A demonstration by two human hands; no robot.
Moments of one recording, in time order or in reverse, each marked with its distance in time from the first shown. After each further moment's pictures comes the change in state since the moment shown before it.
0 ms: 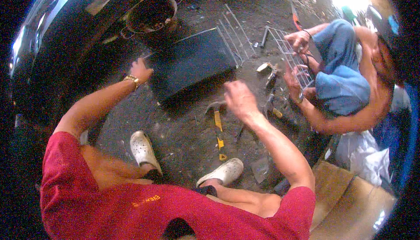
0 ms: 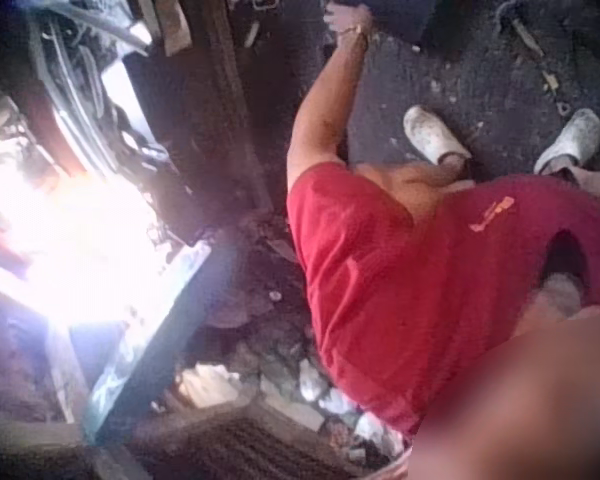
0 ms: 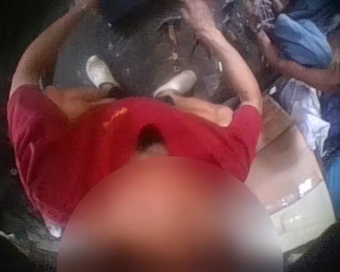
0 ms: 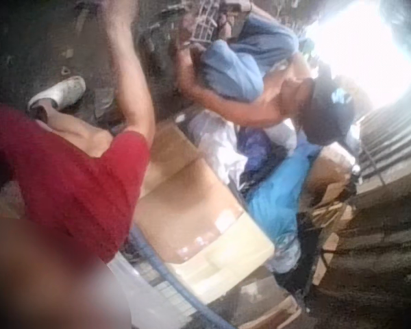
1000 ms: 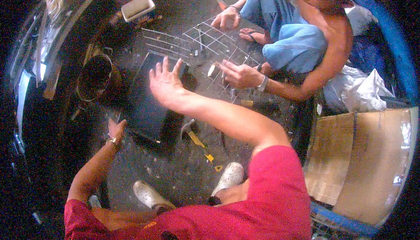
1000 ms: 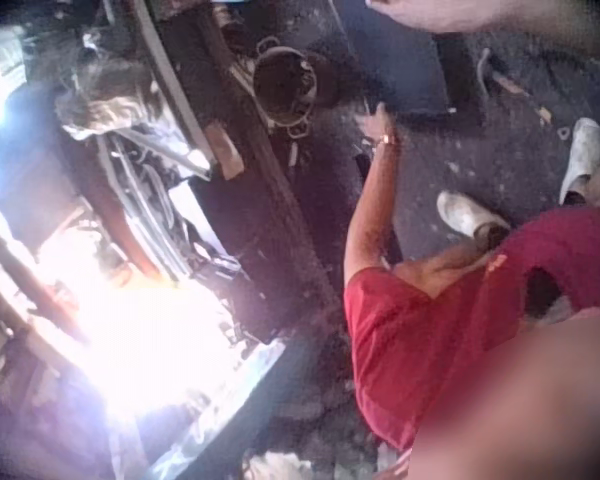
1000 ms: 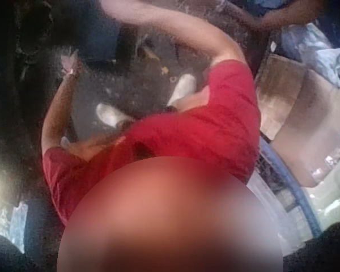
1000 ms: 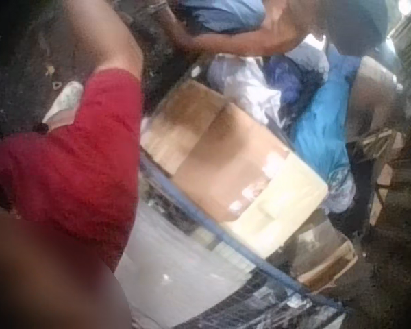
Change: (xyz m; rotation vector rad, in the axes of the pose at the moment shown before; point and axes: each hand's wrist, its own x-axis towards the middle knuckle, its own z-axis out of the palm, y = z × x) left_hand 0.021 -0.004 0.046 -0.232 -0.025 0.087; right_hand 0.109 -0.046 -0.046 -0.544 0.122 0.107
